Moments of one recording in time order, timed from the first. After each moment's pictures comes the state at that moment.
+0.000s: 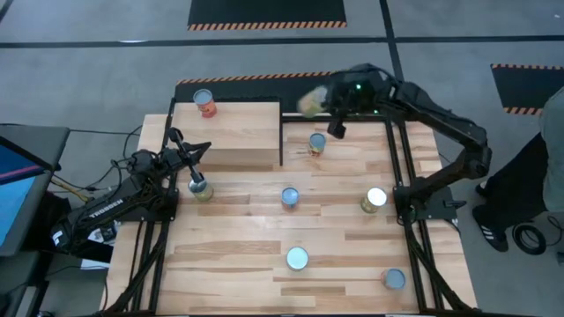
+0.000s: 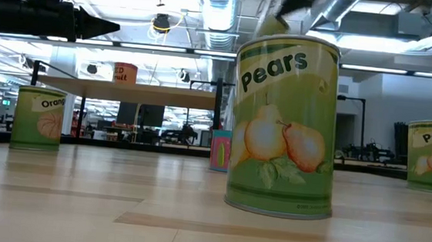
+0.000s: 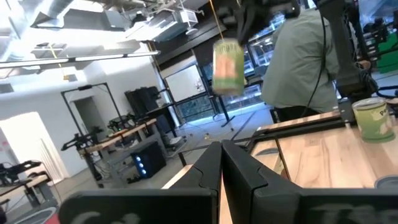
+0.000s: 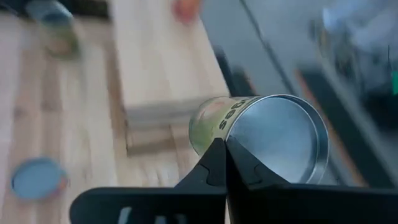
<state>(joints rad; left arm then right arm) 0.65 0.20 0.07 0.36 0.19 0.33 -0.44 1.43 1.68 -0.84 0.08 -0.34</state>
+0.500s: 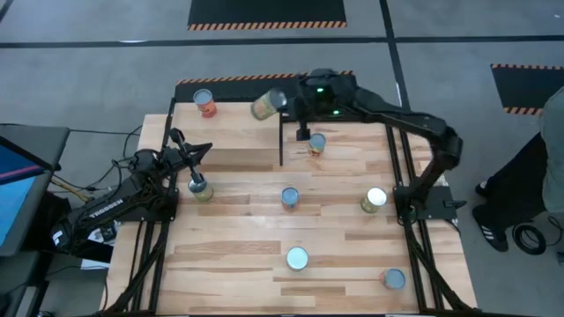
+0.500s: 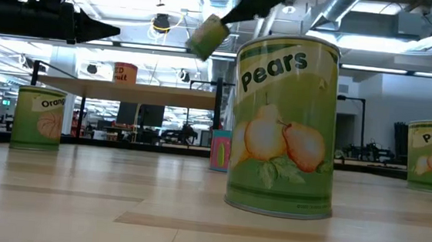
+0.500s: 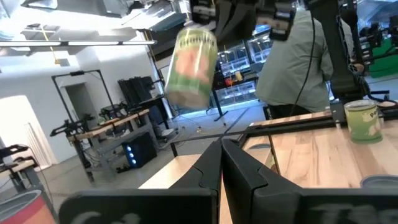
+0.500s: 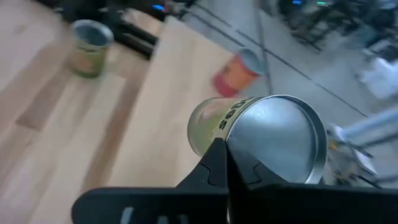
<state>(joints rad) 0.65 0.20 0.07 0.33 0.20 0.27 -0.40 1.70 1.72 -0.46 -0.13 -0.71</state>
